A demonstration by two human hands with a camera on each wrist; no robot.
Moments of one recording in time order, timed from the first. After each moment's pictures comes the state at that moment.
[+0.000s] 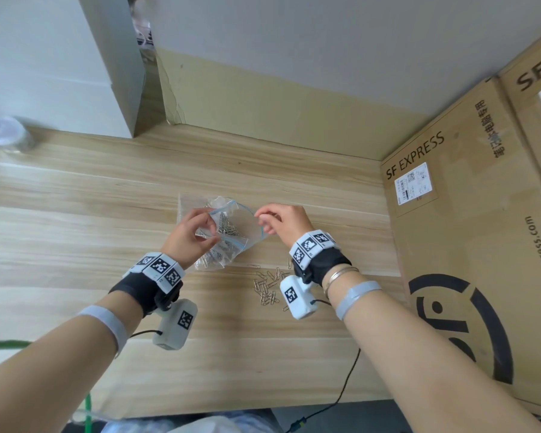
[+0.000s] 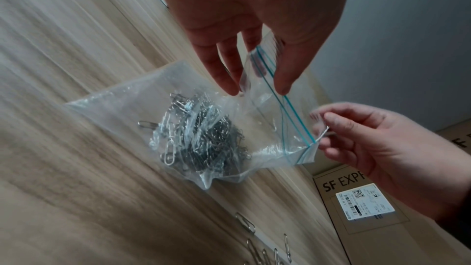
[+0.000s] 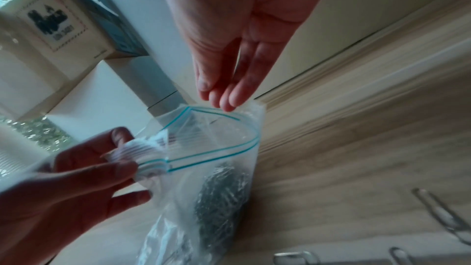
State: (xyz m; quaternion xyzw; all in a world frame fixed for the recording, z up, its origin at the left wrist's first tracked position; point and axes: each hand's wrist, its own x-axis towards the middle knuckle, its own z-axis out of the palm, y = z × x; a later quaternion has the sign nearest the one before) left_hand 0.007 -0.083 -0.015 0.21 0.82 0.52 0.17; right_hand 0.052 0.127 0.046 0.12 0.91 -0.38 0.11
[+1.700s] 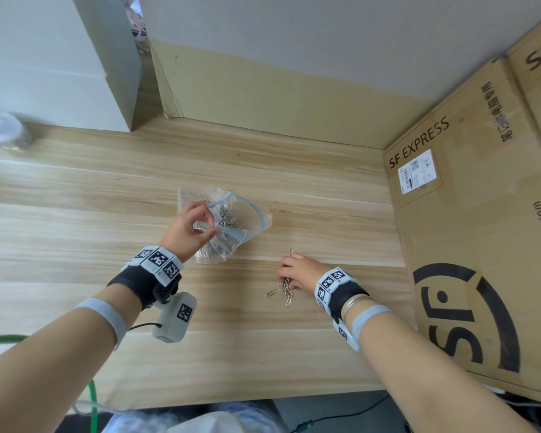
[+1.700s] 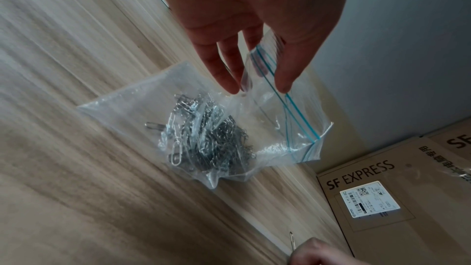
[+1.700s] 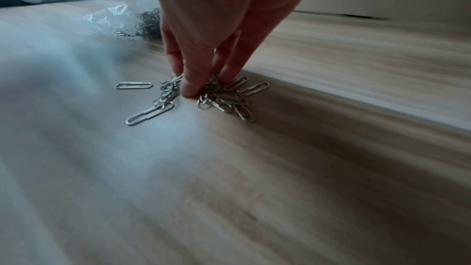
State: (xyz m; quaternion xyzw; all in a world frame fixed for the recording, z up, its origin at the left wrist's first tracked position) left_hand 0.008 -0.085 -0.015 0.21 0.82 0.51 0.16; right_hand 0.133 0.168 -0.028 -0.17 0.91 -0.07 0.36
